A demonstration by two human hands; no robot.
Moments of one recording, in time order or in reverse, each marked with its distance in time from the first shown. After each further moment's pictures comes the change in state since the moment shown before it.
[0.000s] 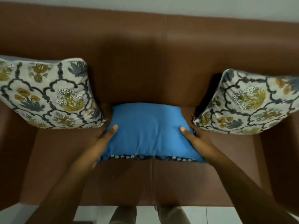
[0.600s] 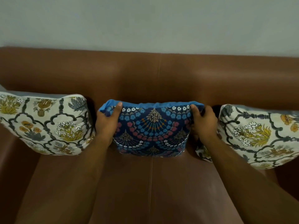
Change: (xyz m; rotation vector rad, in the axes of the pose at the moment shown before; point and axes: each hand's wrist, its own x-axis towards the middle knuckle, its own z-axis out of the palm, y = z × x) left_hand 0.123 0.112 0.048 -0.079 0.337 0.118; right_hand 0.124 -0.108 -0.042 -0.092 0.518 -0.340
